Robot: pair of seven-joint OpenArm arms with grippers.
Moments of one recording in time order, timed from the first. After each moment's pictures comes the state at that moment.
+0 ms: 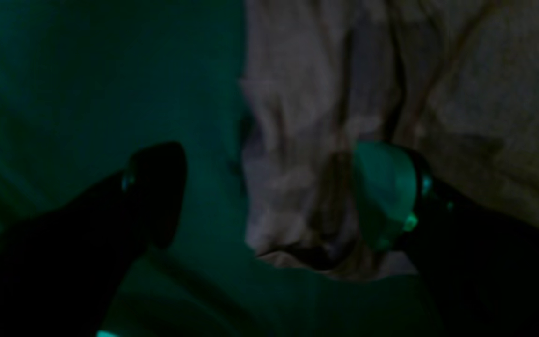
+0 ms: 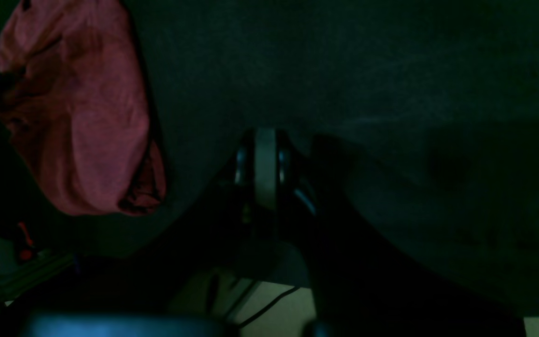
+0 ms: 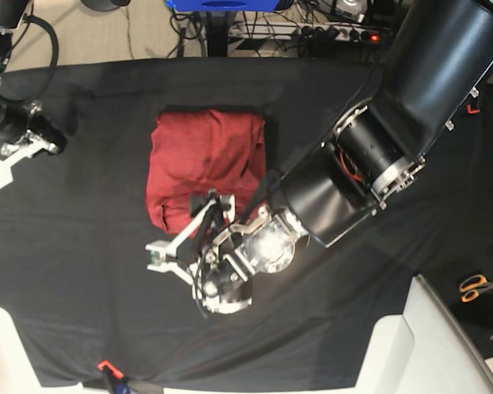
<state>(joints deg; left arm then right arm) -43.4 1.5 58.6 46.7 -9.2 -41.7 51.1 -10.5 13.5 28.4 81.6 44.5 15.3 -64.6</state>
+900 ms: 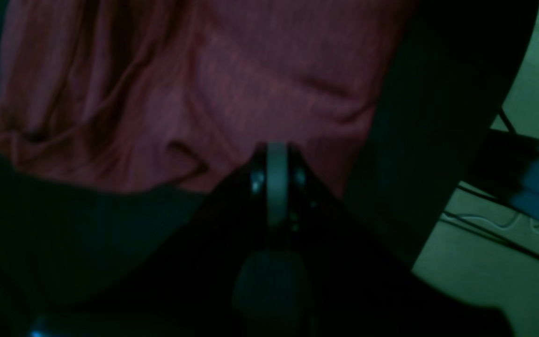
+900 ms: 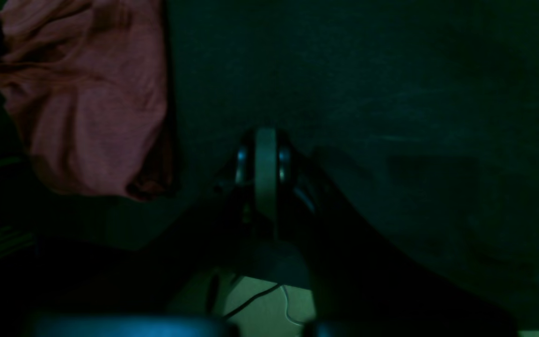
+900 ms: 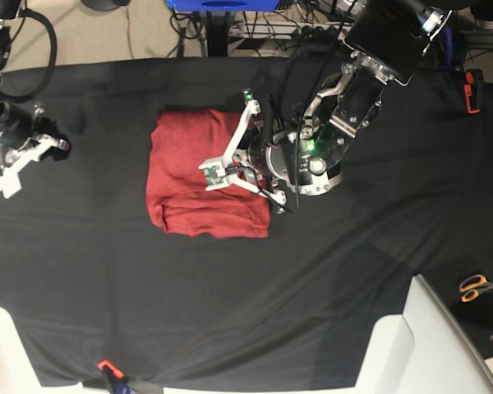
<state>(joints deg) -5.7 -11.3 31.7 91.2 -9.3 -41.5 63.3 -13.2 16.2 21.9 88.2 44.6 15.3 -61.5</state>
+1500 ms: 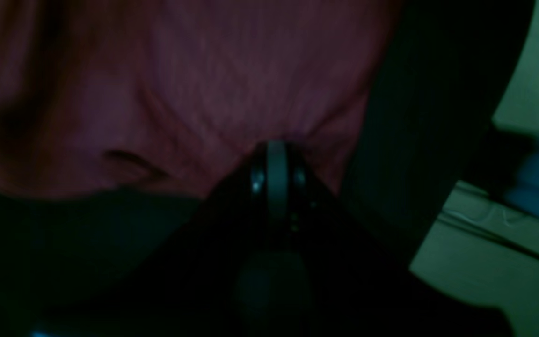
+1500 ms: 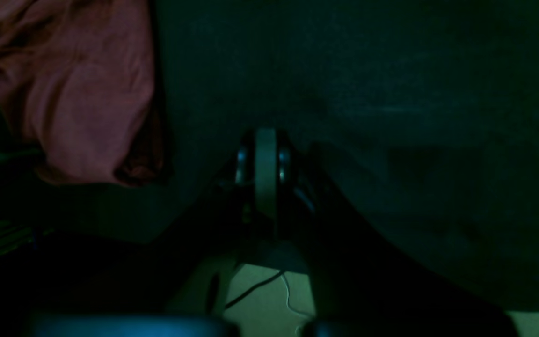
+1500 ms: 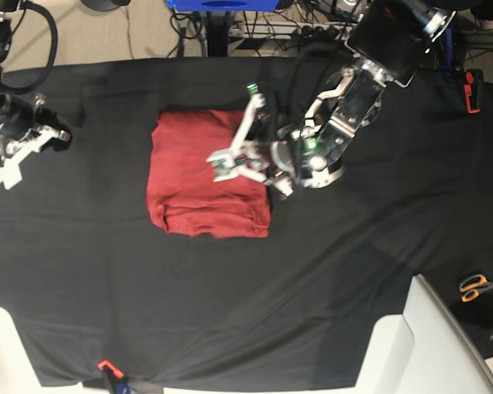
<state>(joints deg) -4.5 -13.2 31.7 84.4 -9.1 -41.5 58.5 -15.0 16.2 21.9 88.4 45.0 15.3 -61.4</state>
